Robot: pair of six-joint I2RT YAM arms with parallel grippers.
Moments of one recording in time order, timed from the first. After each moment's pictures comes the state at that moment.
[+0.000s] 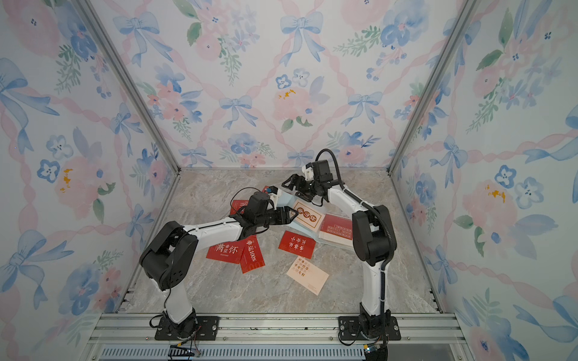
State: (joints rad) left arm -0.62 1.86 1.11 0.20 0.28 -0.64; right arm 0.30 2.03 1.60 -0.28 -0.60 0.72
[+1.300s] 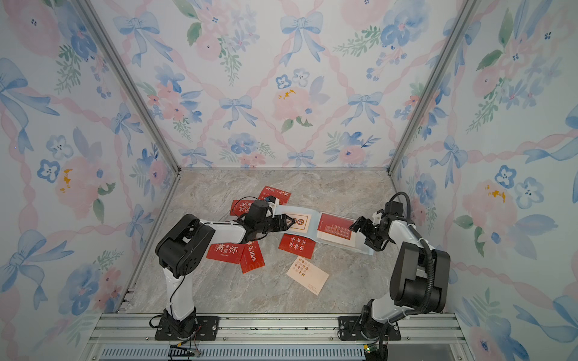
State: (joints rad) left arm -0.60 1.98 1.04 0.35 0.33 -0.66; right arm -0.26 1.57 0.92 -0.61 -0.46 0.36
